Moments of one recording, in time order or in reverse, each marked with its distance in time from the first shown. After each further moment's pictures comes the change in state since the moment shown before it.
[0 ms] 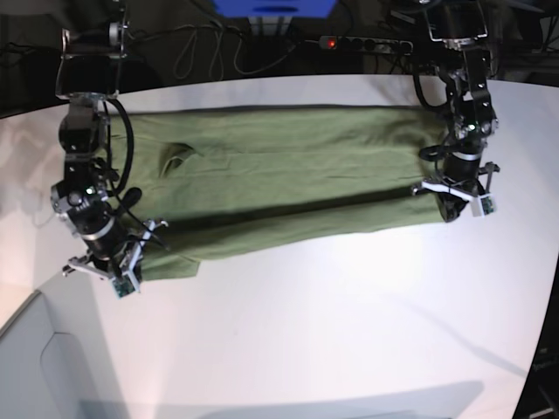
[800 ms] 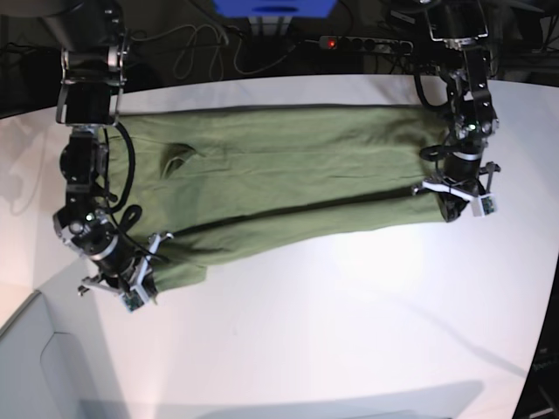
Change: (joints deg) left arm 0.0 -0.1 0.0 0.0 0.2 0.0 0.0; right arm 6.7 -0.3 0.3 -12.5 -0.7 8.9 8.4
